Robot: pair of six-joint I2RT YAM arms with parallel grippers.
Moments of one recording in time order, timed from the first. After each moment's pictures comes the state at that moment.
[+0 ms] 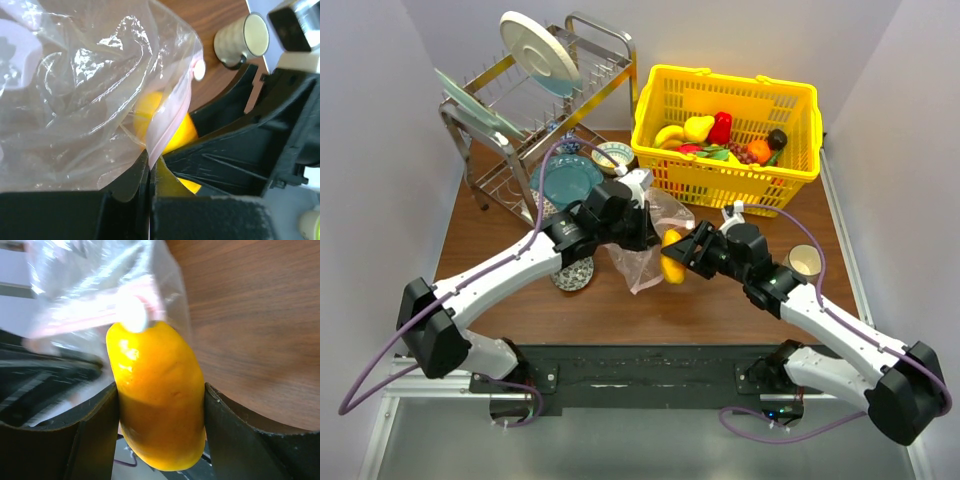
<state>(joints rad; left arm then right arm) -0.81 1.41 1.22 -0.41 0.10 -0.60 0.63 0.99 0.63 -0.07 -0.12 1.06</state>
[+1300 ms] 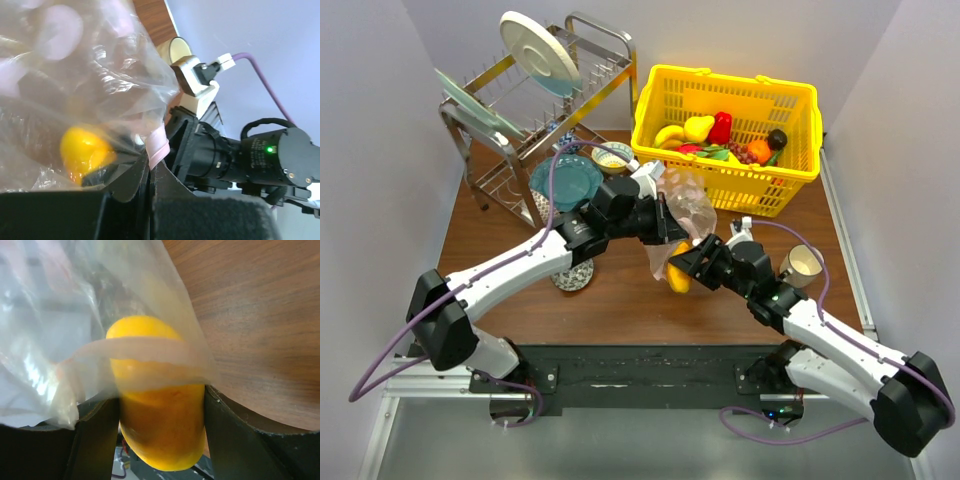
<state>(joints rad) -0.83 1.47 1.23 -0.19 0.24 -0.81 0.63 0.91 0.45 0.03 -0.05 1.09</state>
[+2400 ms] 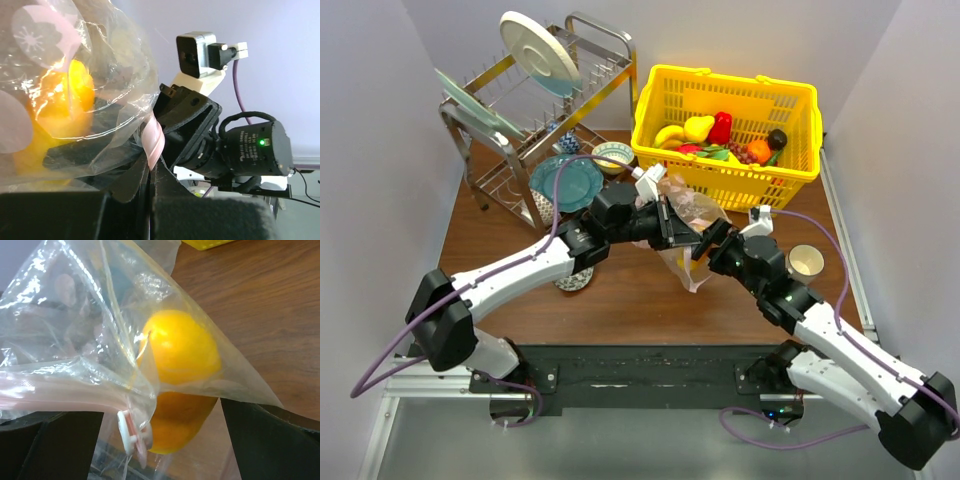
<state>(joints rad) -0.85 1.46 1.14 0.06 0.39 -1.06 0.63 0.81 0.54 -0.05 0.15 0.93</state>
